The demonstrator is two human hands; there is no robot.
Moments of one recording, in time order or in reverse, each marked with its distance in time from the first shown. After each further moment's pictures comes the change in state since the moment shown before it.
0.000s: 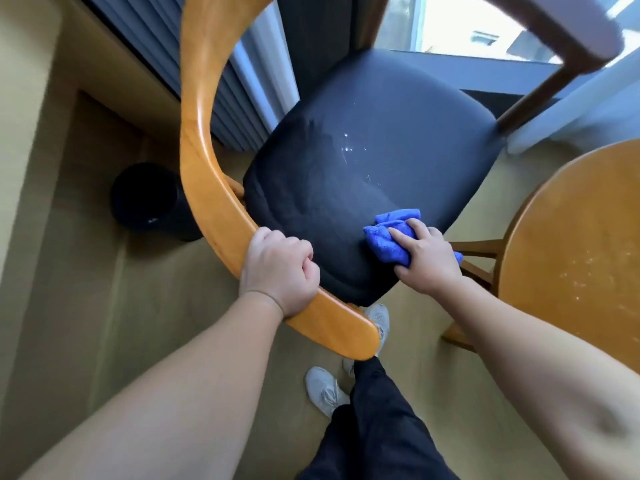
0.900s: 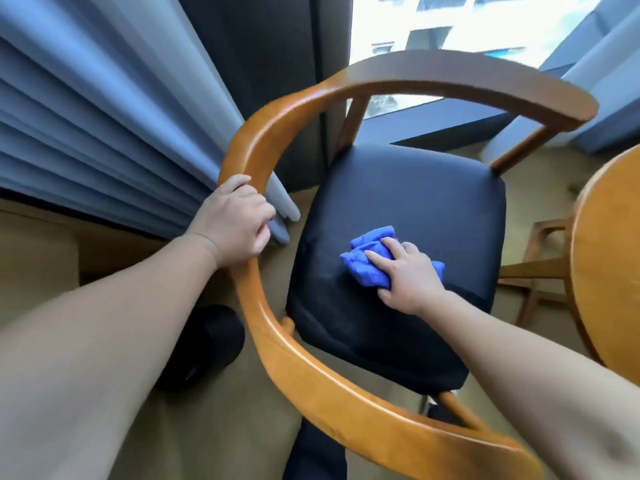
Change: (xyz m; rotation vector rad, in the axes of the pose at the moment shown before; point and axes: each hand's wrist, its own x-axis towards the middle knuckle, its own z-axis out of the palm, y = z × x) left_hand 0.294 -0.178 -0.147 0.343 0.141 0.805; right_hand 0.145 -0.128 -0.071 0.090 0.112 0.155
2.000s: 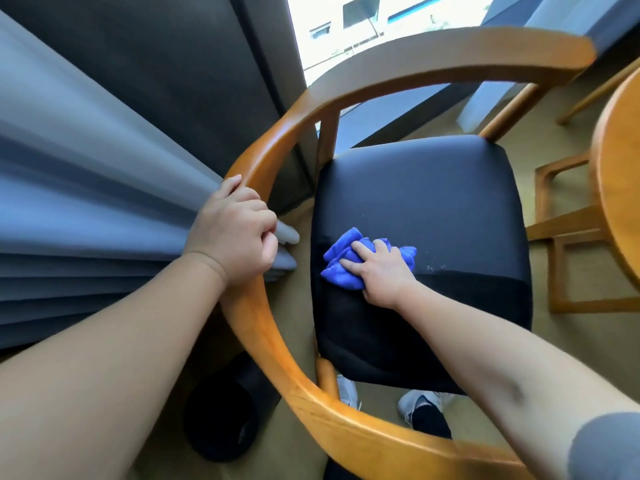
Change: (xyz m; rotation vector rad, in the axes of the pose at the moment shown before) left_hand 0.082 -0.042 -0.011 -0.041 -0.112 0.139; right_hand 0.095 -0.037 0.030 -0.034 -0.118 0.104
